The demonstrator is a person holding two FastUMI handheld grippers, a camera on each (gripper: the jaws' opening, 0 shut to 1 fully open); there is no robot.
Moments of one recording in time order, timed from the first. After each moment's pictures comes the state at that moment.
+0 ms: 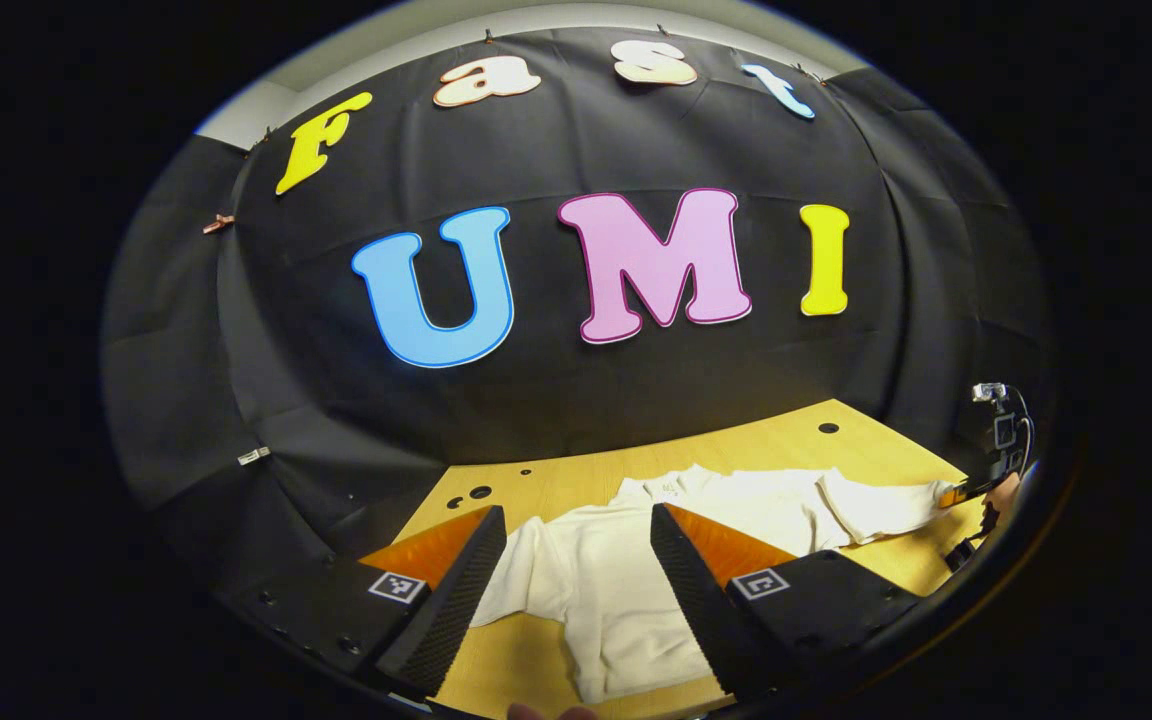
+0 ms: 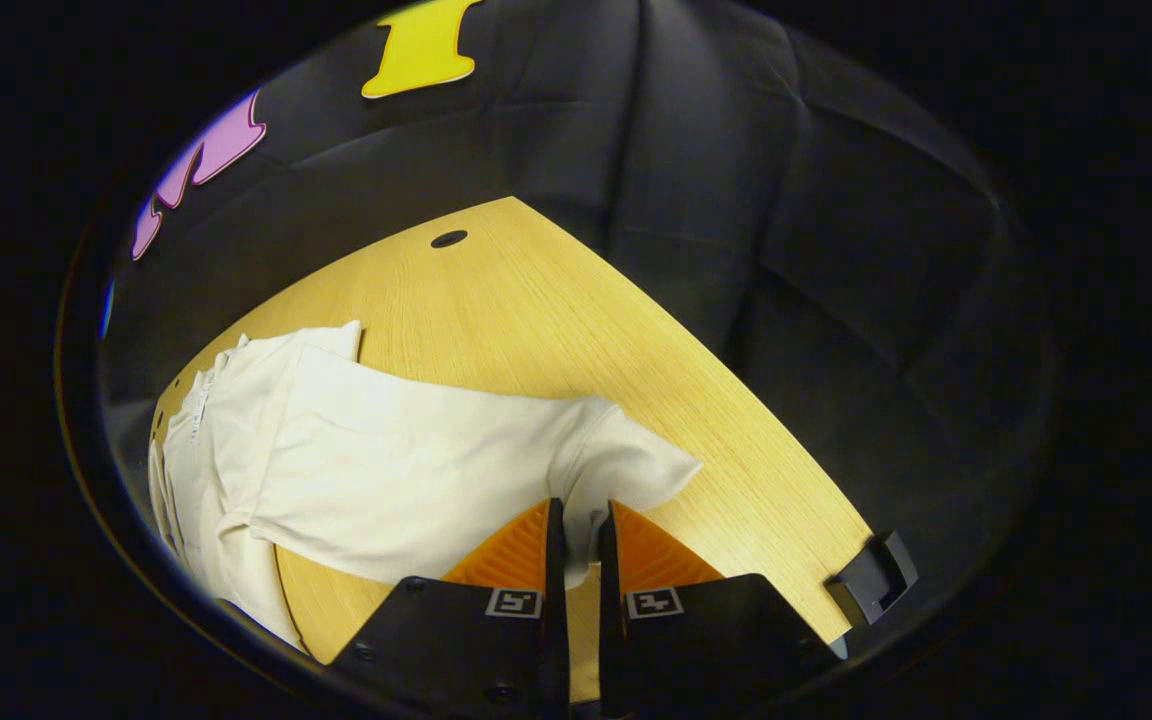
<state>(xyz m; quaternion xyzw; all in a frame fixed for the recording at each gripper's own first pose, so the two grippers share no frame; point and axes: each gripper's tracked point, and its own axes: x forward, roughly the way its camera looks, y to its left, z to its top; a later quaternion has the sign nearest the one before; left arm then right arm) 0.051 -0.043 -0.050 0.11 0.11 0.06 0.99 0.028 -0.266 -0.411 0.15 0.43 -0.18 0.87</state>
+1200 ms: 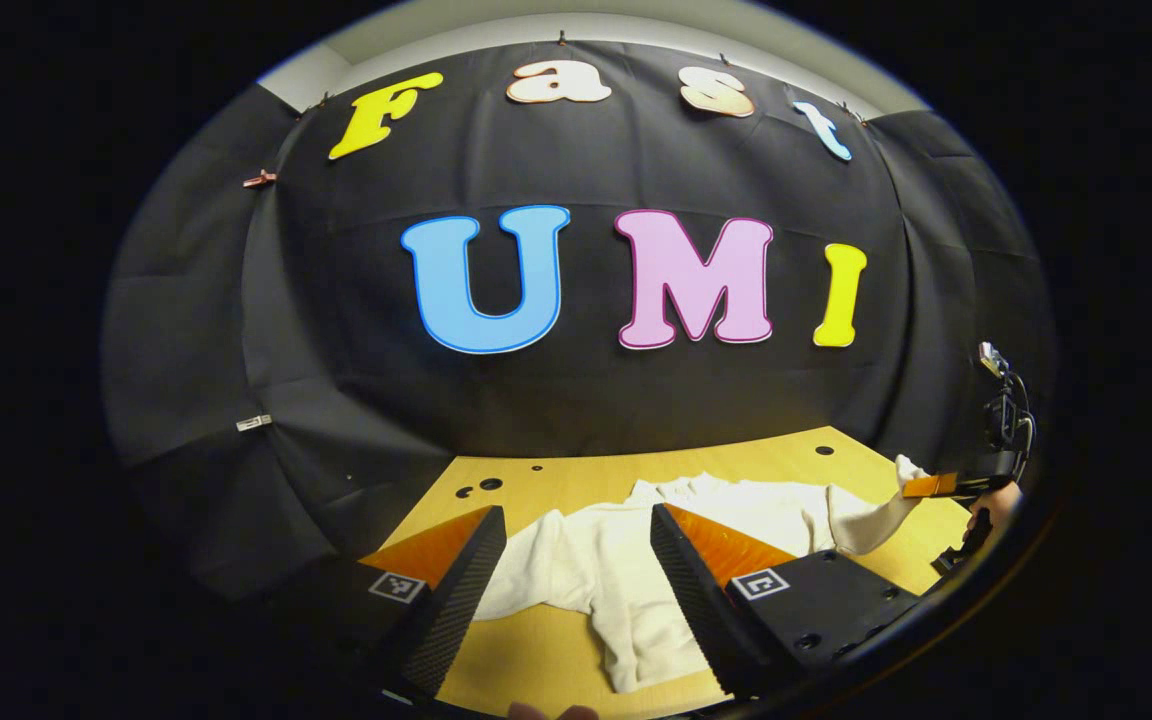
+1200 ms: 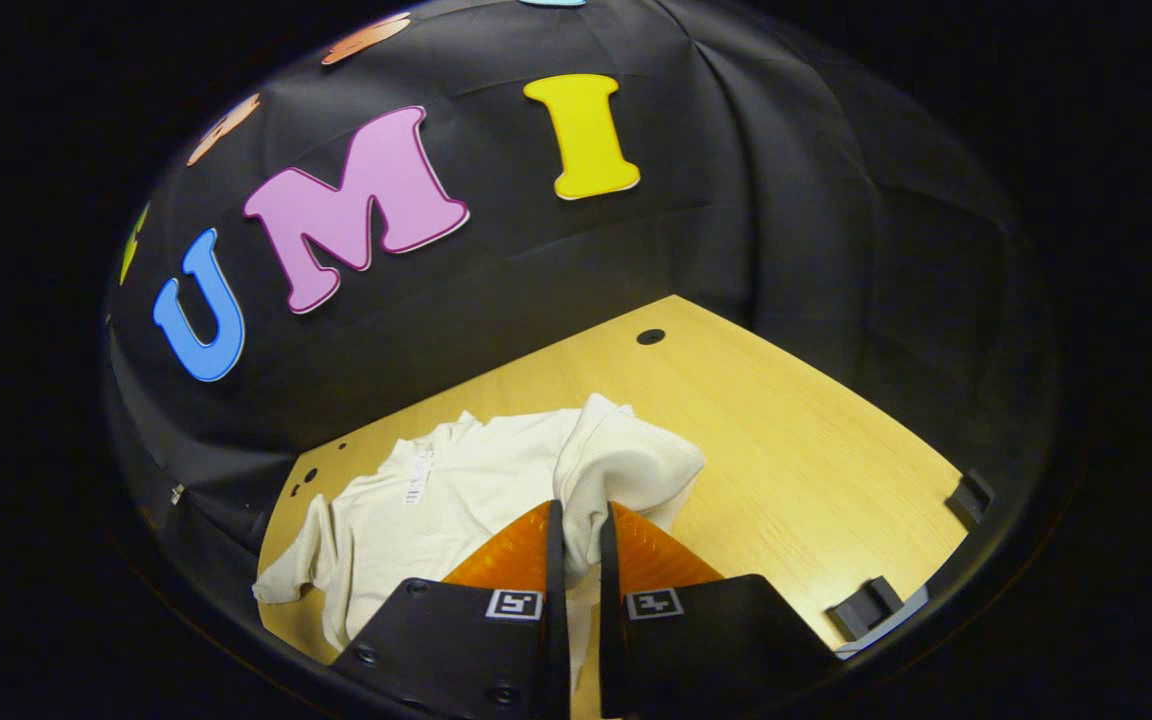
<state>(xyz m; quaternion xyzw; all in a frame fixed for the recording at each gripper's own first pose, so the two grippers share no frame) 0.009 0.040 -0.053 0.05 0.09 0.06 0.99 0.058 -0.035 -0.240 0.22 0.27 -0.05 0.94</state>
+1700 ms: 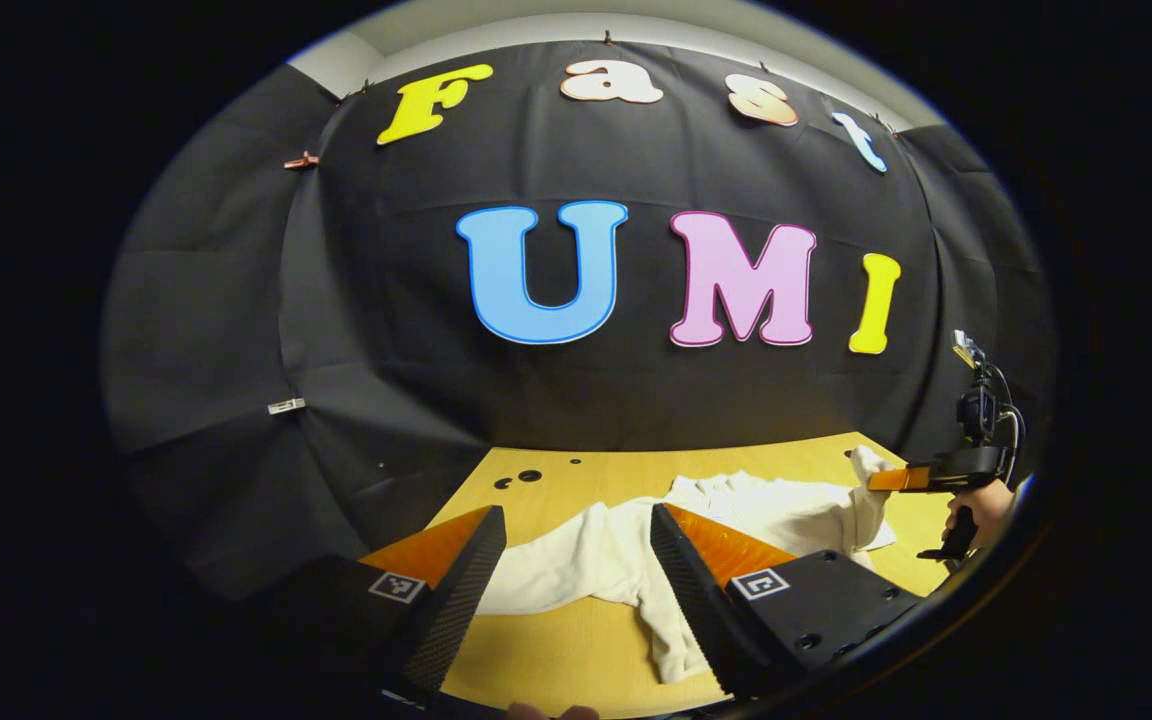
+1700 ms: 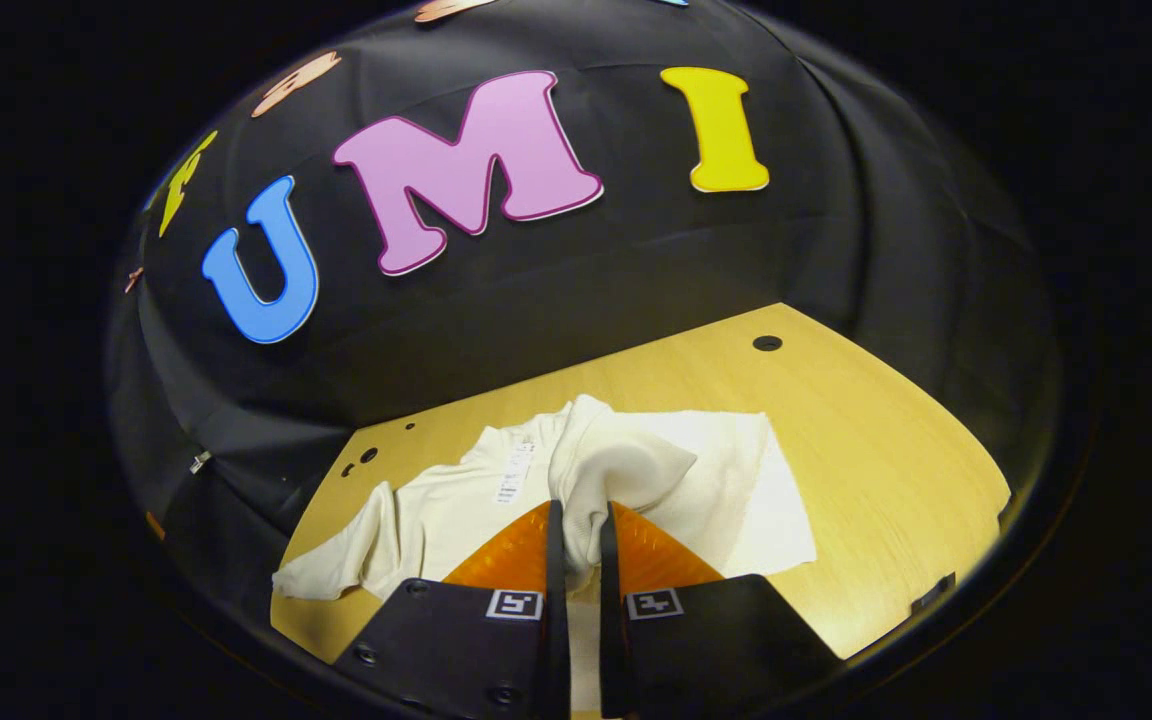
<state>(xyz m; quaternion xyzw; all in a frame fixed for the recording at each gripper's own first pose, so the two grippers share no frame) -0.009 0.105 -0.060 0.03 0.09 0.09 0.99 0.108 0.086 -0.222 0.19 0.27 0.03 0.94</state>
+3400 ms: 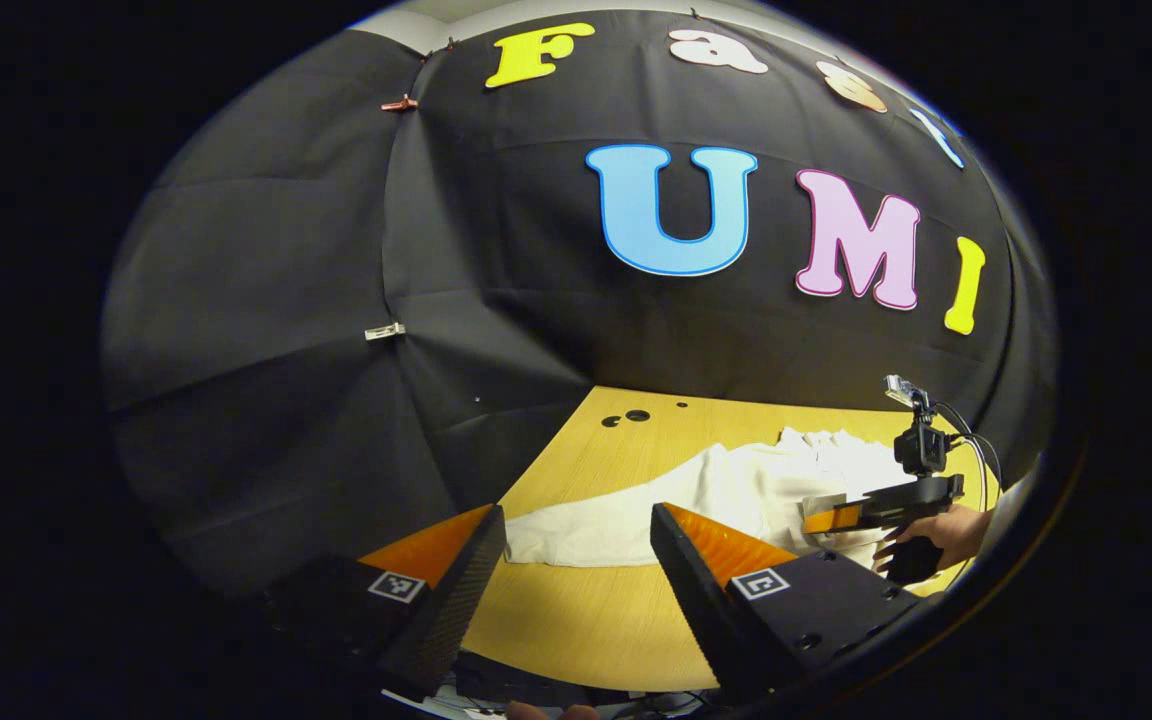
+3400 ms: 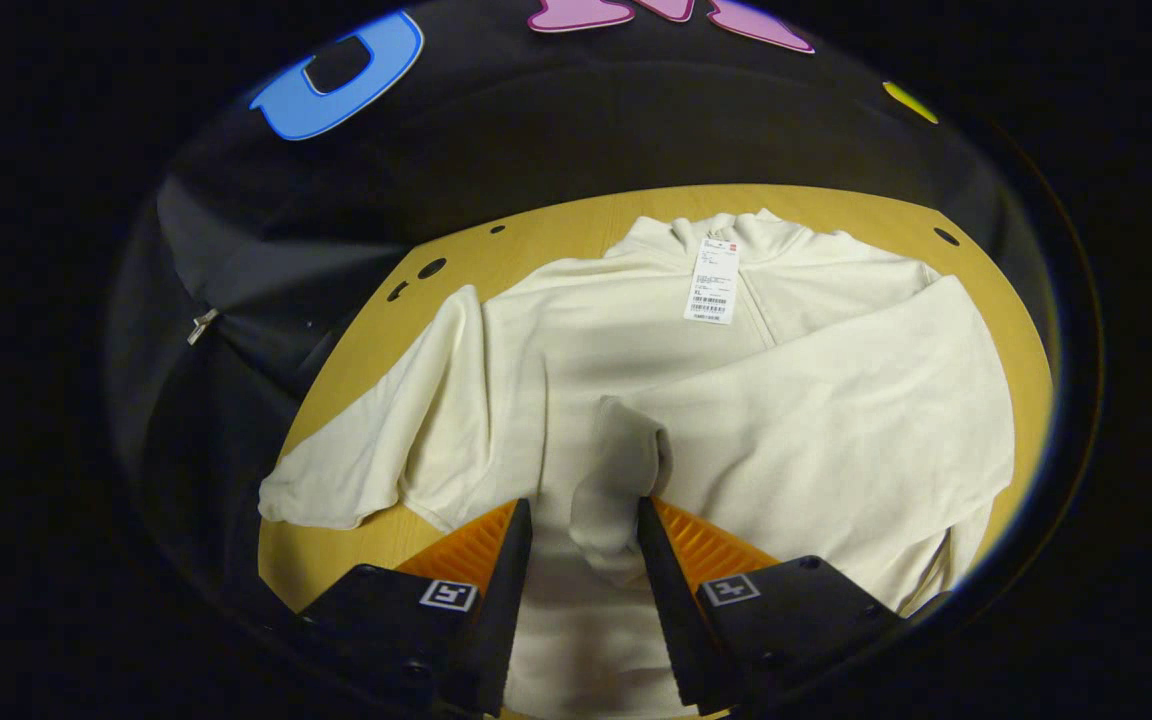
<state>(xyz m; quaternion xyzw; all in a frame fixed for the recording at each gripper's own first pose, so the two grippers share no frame) -0.049 0.228 -0.132 -0.01 0.15 0.21 0.97 0.083 0.320 -0.357 0.13 0.46 0.16 0.86</state>
